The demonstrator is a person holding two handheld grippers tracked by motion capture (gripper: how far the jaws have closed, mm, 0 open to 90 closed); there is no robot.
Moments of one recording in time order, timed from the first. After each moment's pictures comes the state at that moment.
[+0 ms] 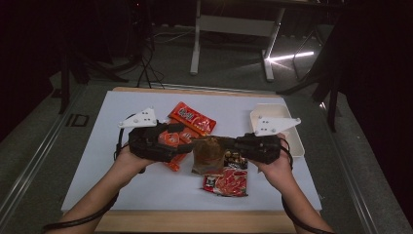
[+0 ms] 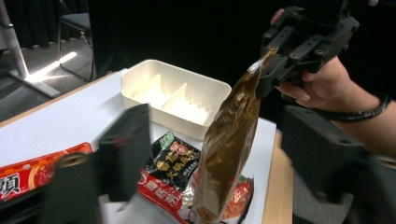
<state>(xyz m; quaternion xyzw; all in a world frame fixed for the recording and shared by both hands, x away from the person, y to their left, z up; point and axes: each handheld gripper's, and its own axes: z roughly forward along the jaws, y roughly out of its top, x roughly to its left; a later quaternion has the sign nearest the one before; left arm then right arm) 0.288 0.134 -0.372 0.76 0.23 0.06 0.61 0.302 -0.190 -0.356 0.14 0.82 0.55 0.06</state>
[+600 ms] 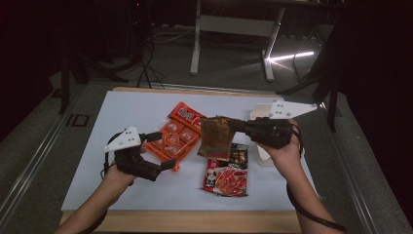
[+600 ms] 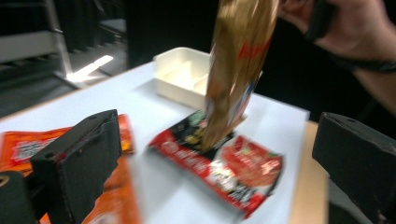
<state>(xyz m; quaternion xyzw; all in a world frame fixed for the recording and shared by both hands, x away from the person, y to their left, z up) 0.261 0.169 -0.423 0.76 0.26 0.14 0.58 0.323 -0.211 -0.328 0.15 0.80 0.58 0.10</state>
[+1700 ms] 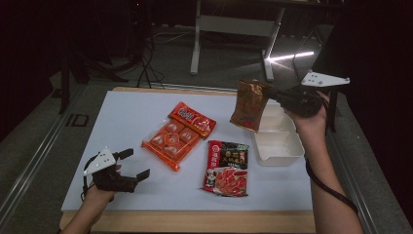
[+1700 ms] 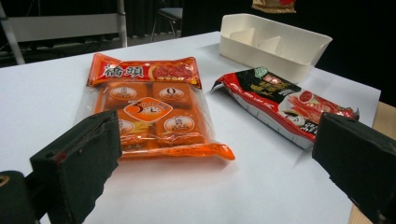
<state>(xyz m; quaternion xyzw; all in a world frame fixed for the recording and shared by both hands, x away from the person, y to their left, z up) 0.247 0.231 -0.503 0.72 0.35 0.17 0.57 0.396 -0.285 -0.308 0.25 0.77 0.56 0.18</state>
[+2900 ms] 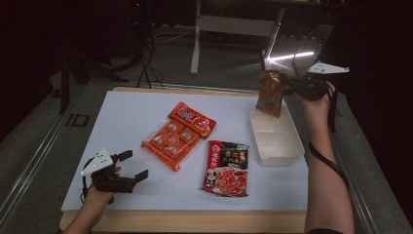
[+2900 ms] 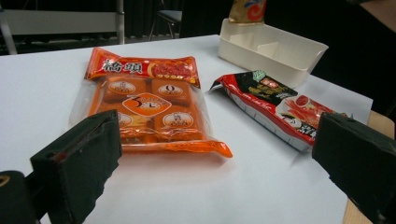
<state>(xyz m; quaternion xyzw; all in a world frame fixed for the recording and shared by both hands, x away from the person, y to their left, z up) 0.247 0.234 -0.510 0.71 0.36 0.16 0.59 0.493 -0.346 -0.348 0.31 0.76 0.51 0.25</state>
